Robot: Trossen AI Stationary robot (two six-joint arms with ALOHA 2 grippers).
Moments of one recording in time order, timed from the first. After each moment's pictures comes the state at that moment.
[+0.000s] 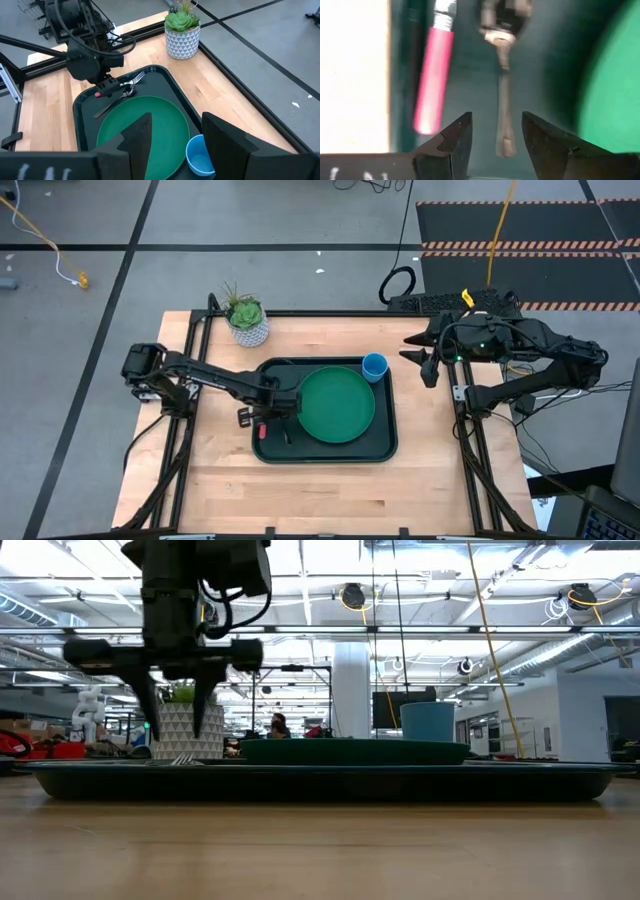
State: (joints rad) left arm -0.09 1.66 1.08 -0.84 0.06 -1.91; right arm 0.01 0.98 1.38 -0.98 0.29 0.33
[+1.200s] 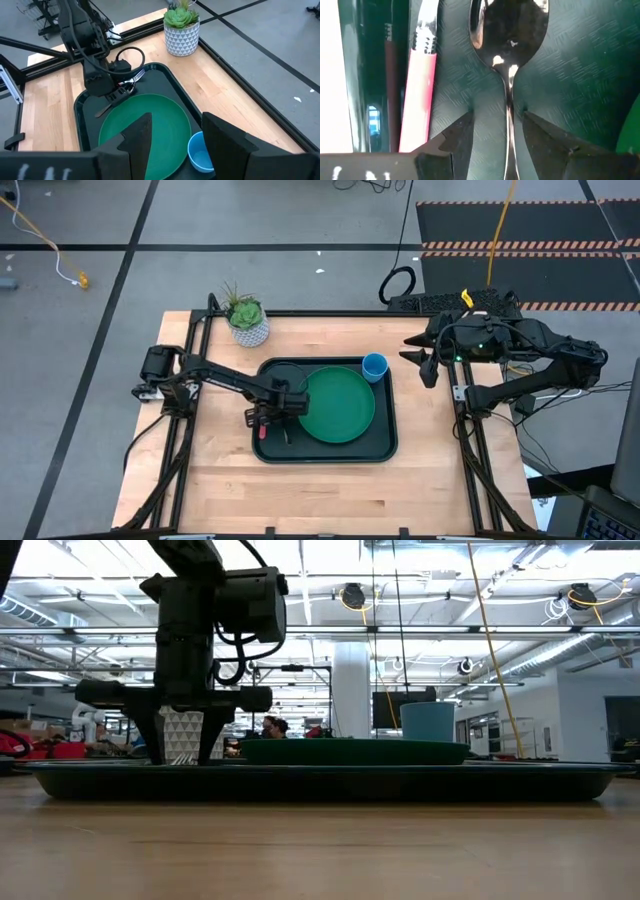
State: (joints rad) left arm -0.06 1.81 1.08 -0.78 0.05 -1.87; right arm 0.01 0.98 1.38 -0.99 0.29 0.36
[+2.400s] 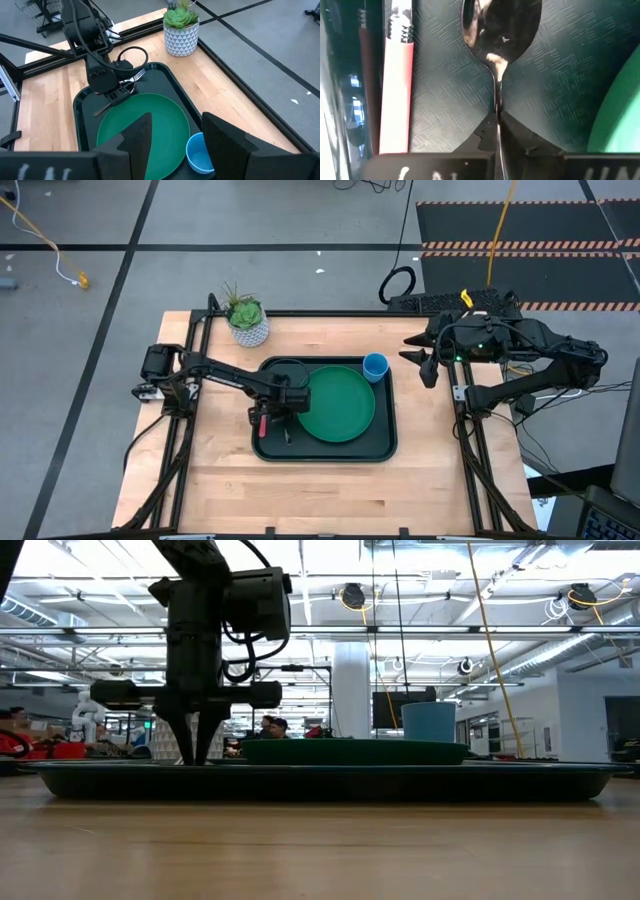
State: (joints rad) left arm -0.03 1.80 1.09 -0.74 0.10 -1.84; right arm 0.01 0.98 1.38 -0.99 0.29 0.34
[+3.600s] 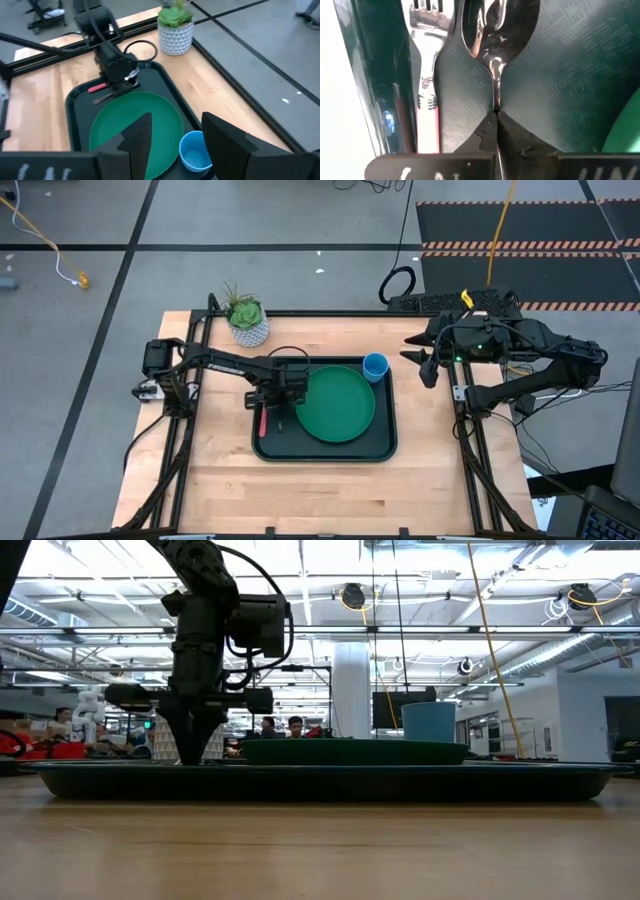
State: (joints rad) left arm 0.10 1.80 1.09 -0.83 0.14 -1.57; right arm 0.01 0.98 1.38 -1.01 0.32 0.33
